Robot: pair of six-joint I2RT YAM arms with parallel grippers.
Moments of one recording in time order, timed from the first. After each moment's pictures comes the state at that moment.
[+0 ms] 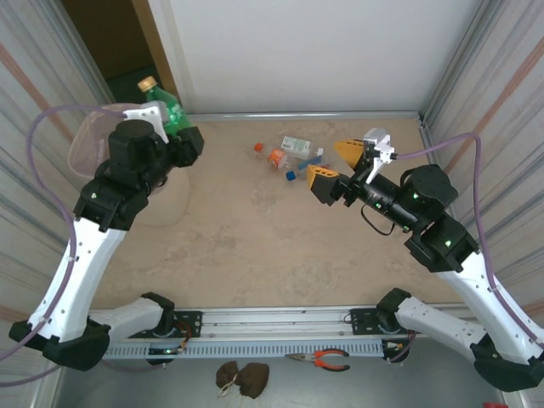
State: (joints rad) left arm -0.41 1.11 1.53 -0.78 -0.21 -0.48; right arm 0.69 0.83 1.18 -0.27 -0.16 0.25
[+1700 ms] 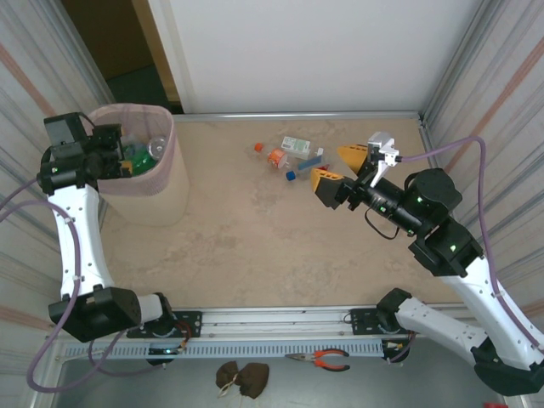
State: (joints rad) left arm 0.30 1.27 1.52 -0.92 0.28 -1.39; right arm 0.68 0.79 1.17 -0.30 -0.17 0.29
